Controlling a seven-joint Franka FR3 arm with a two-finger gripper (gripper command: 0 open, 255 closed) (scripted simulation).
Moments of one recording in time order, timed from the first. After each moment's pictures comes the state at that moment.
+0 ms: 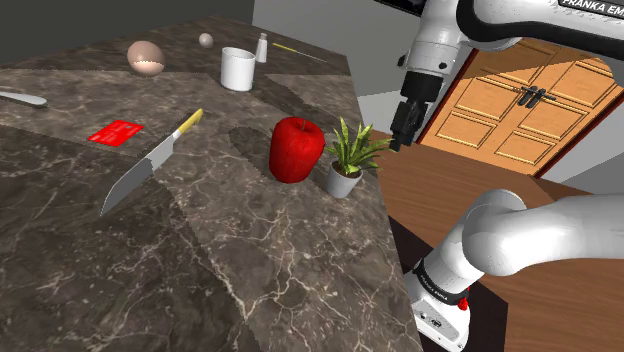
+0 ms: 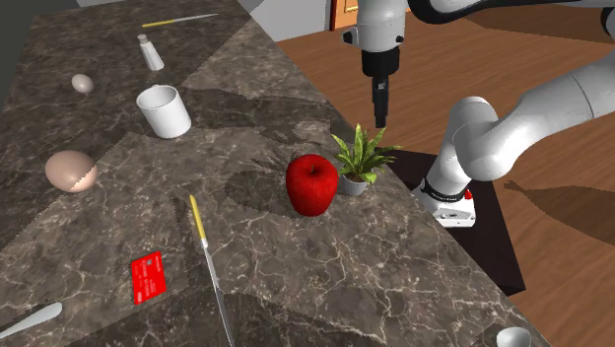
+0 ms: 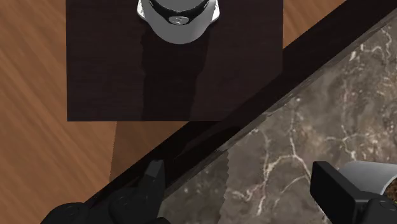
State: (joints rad) arm 0.02 -0.77 -0.01 -2.43 0.12 1.44 0.00
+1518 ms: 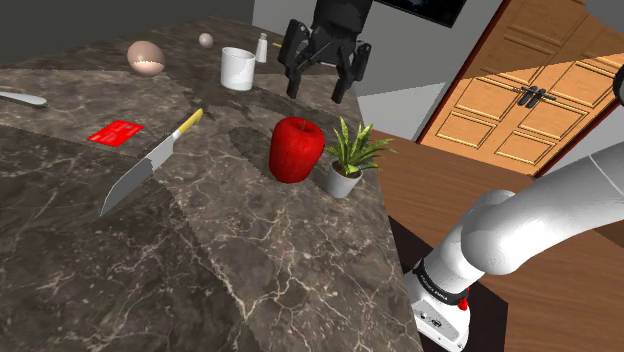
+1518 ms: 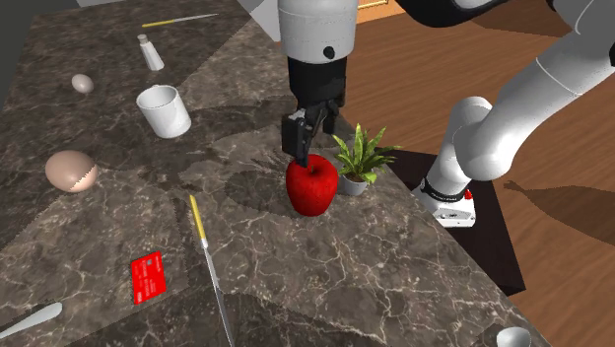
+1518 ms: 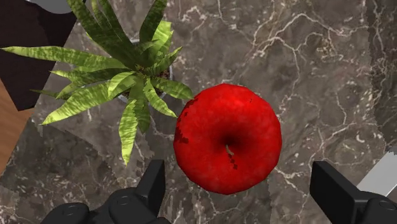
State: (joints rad) arm -0.02 -0.35 0.45 -1.87 0.22 1.56 0.76
